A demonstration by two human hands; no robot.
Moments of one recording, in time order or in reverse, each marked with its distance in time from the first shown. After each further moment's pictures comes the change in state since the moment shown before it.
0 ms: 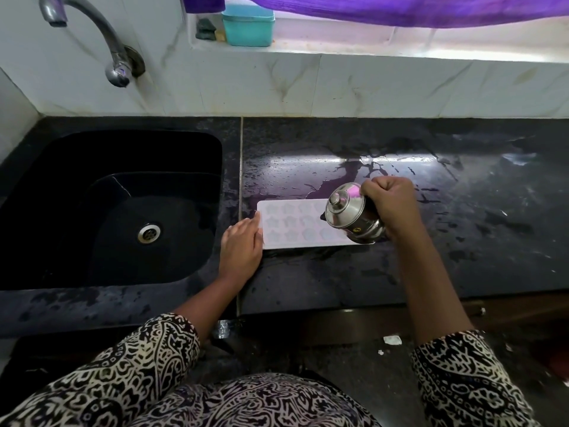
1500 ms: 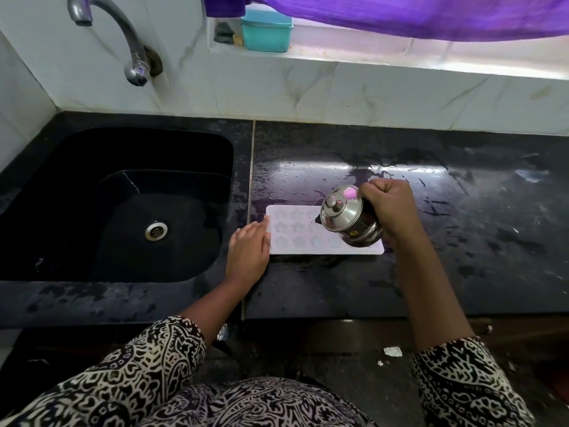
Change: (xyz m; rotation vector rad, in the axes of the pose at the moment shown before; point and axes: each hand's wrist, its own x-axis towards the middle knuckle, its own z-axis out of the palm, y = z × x) left_hand 0.000 0.003 -0.003 0.010 -0.017 -0.020; right_hand 0.001 -0.024 0.019 0.064 -0.073 -0.005
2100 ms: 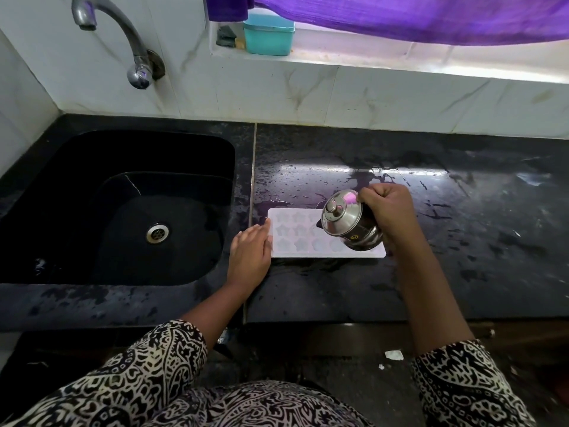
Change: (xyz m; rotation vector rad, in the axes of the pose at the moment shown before) left_hand 0.001 -0.003 0.001 0.005 -0.011 -0.005; right_hand 0.000 0.001 0.003 -0.033 -0.002 0.012
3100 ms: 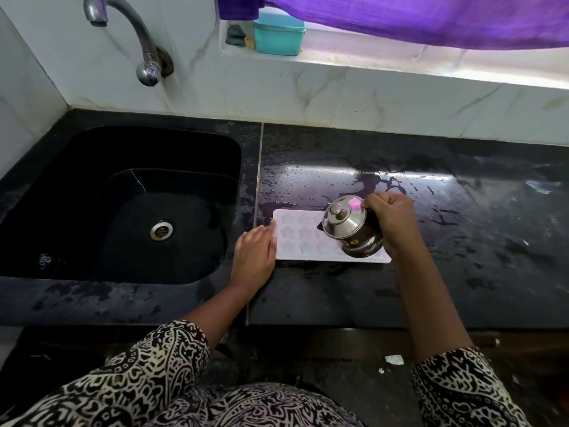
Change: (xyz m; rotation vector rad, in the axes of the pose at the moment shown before) left_hand 0.002 -0.002 0.002 0.011 0.006 0.009; right_hand 0.002 0.010 0.007 0.120 0.004 0.105
